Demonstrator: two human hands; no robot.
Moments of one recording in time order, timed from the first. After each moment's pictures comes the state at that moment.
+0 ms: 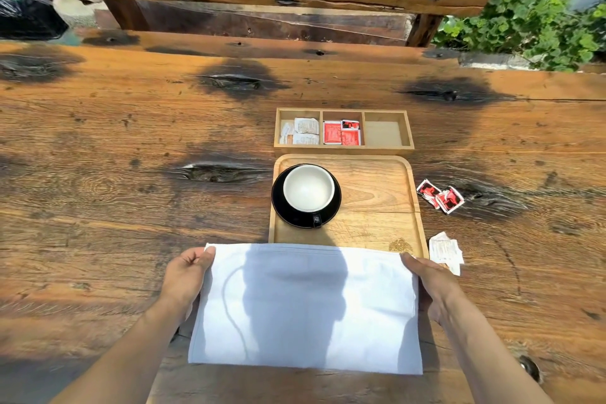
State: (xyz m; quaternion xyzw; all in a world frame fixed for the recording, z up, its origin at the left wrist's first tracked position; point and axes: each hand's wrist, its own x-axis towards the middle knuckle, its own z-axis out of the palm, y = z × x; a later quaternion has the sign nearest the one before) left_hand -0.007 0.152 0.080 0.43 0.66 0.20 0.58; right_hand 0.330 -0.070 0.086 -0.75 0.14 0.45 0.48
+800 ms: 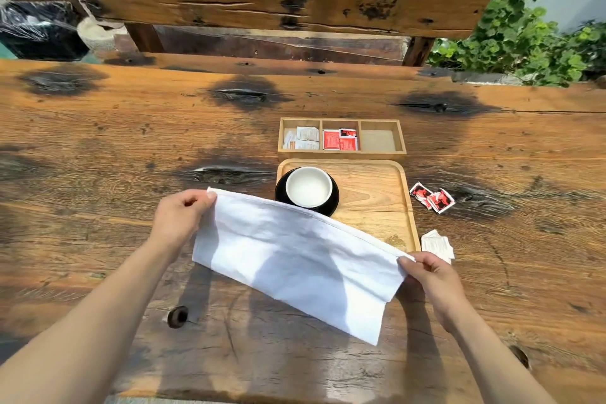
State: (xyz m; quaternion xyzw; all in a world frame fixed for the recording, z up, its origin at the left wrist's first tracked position) left_hand 0.009 0.192 0.170 0.58 0.59 0.25 0.50; right_hand 0.315 -0.102 0.116 -0.74 -0.05 0.41 0.53
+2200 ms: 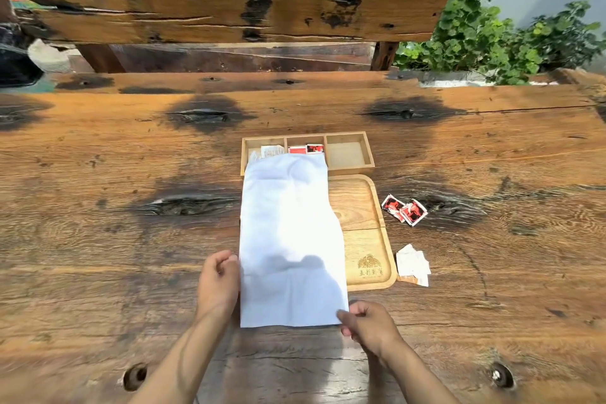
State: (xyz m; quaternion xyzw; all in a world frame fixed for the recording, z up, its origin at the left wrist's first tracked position) left_hand 0.099 0.109 0.107 0.56 0.62 0.22 0.50; right_hand 0.277 -0.085 0.076 -0.77 -0.08 0.52 0.37
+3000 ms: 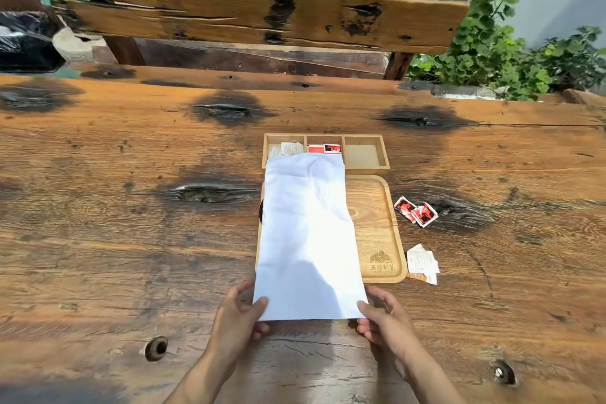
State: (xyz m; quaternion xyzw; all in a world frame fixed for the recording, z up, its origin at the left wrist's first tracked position) left_hand 0.042 0.053 0.106 0.46 0.57 0.15 0.66; right_hand 0.260 -0.103 0.098 -0.70 0.03 0.50 0.51
